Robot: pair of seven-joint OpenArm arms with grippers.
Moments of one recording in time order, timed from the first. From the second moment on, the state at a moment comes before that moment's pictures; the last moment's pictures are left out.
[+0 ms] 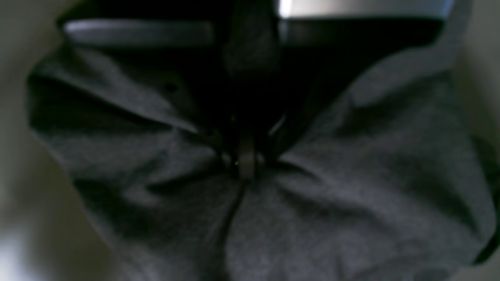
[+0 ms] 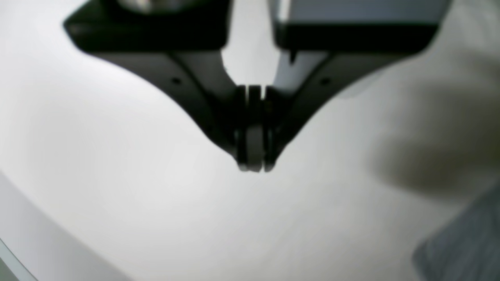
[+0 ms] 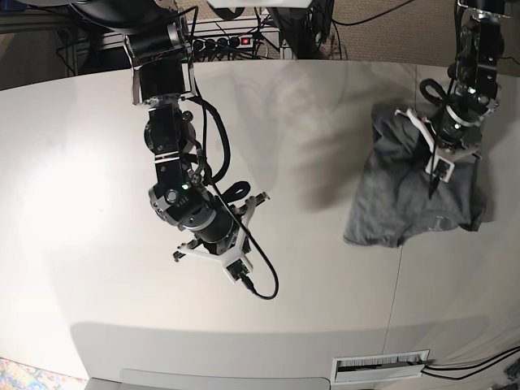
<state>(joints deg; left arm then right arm) 16.5 -28.6 -3.2 92.7 -18.4 -20.6 22.7 15.9 1.8 -10.7 91.7 -0.5 25.1 -53.8</state>
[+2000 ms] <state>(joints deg) 12.0 -37.5 -3.1 87.2 -12.9 -23.5 22.3 15.8 3.7 -10.7 91.7 -0.5 25.1 -55.0</state>
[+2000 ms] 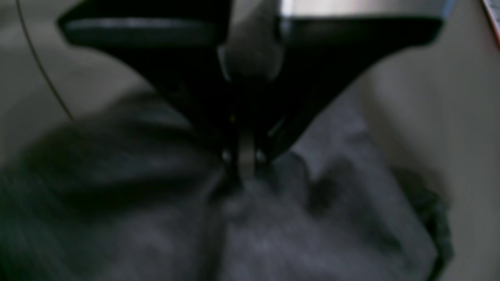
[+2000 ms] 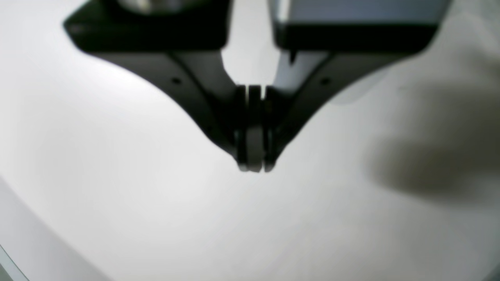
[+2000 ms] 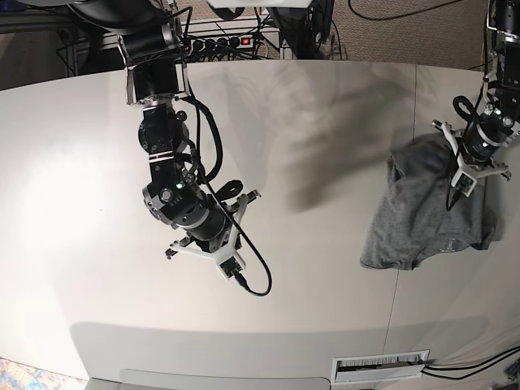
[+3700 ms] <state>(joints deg) 63.1 -22.3 -29.8 121.0 -19.7 -12.8 36.2 -48.4 12.7 6.9 133.0 8.3 22.1 -59.2</state>
